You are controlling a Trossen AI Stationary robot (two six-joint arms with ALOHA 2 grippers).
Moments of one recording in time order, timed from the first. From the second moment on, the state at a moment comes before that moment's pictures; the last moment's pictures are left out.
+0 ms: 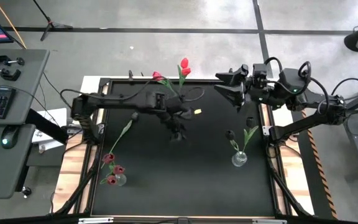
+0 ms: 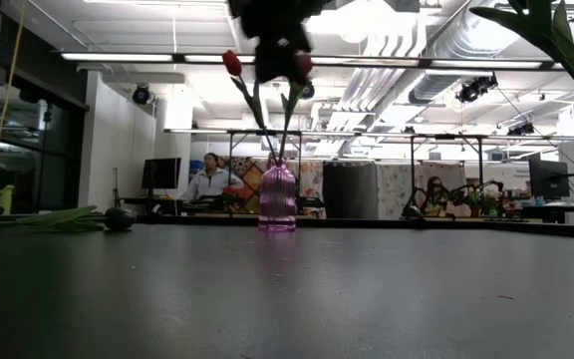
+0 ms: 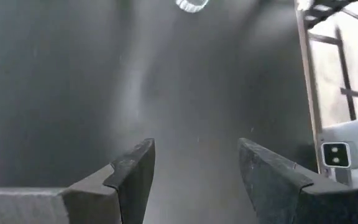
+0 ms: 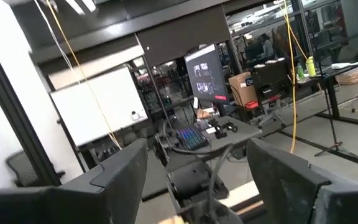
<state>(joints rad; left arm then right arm) 0.08 1.82 1.67 -0.85 0.29 -0.09 0.07 1.13 1.46 -0.15 0.26 0.29</state>
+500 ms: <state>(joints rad) 0.00 1.12 0.94 -0.72 -0.23 -0.76 0.07 1.13 1.46 -0.35 0.26 0.29</state>
